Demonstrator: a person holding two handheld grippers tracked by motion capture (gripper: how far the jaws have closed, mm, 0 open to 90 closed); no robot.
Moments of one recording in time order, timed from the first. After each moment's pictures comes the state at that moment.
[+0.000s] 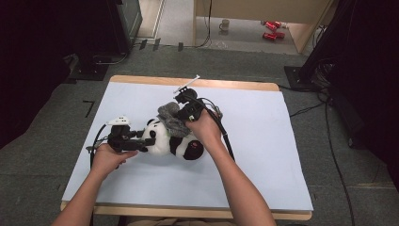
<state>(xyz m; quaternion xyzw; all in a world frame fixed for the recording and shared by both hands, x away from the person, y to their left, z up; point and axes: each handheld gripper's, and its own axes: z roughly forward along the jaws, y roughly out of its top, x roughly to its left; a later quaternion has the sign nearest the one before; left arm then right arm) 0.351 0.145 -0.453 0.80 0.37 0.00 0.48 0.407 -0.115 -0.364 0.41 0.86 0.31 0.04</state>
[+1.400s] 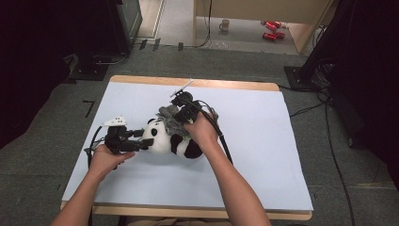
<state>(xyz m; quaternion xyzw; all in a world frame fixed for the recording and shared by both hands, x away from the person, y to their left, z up) 0.344 0.153 -0.452 0.80 0.35 0.01 0.49 0.412 -0.104 -0.381 0.41 0.87 0.26 0.06</state>
